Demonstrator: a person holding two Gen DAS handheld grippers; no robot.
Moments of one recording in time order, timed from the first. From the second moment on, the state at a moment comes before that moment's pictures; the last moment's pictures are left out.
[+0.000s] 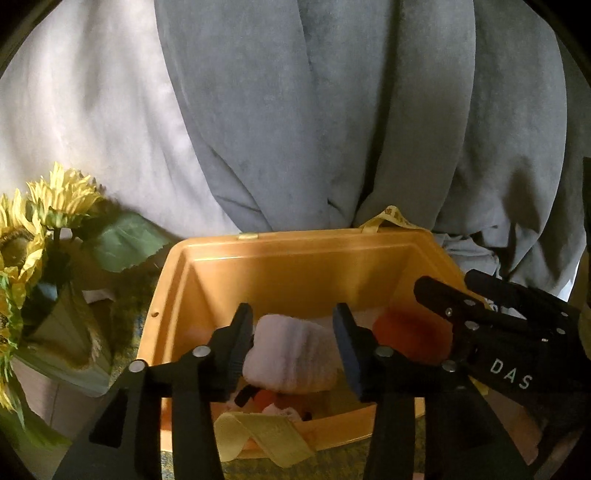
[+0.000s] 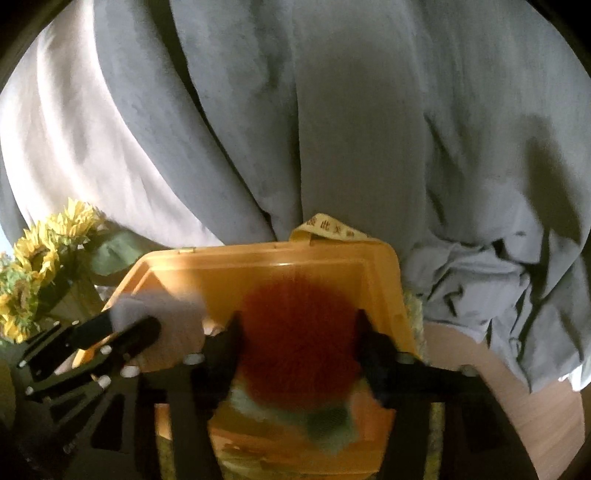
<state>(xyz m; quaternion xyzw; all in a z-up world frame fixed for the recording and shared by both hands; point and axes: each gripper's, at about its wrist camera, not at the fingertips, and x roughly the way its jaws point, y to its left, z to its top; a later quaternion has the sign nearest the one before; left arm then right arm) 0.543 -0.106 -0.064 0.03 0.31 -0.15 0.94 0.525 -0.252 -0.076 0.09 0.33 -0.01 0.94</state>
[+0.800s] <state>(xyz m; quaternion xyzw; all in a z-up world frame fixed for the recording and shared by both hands) 0.456 -0.095 -0.010 0.04 0.22 -0.13 0.97 0.448 -0.263 -0.027 0.08 0.25 -0.08 0.96</state>
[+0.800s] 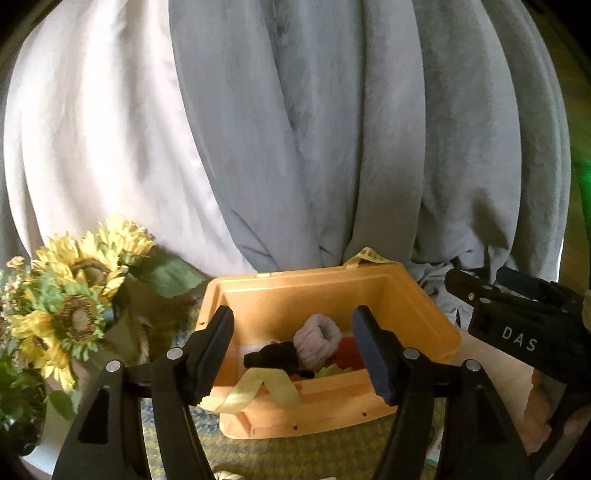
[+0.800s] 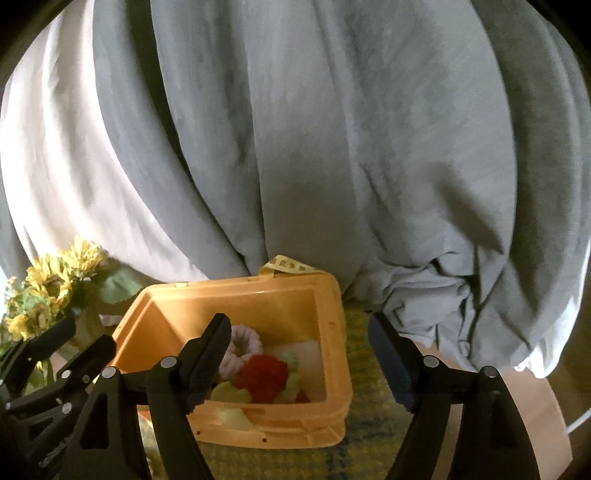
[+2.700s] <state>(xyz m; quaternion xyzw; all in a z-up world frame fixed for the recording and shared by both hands) 0.323 -0.083 -0.129 0.11 0.33 -0.12 0.93 0.349 -0.204 -0.138 -0.05 0.39 0.02 0.92</state>
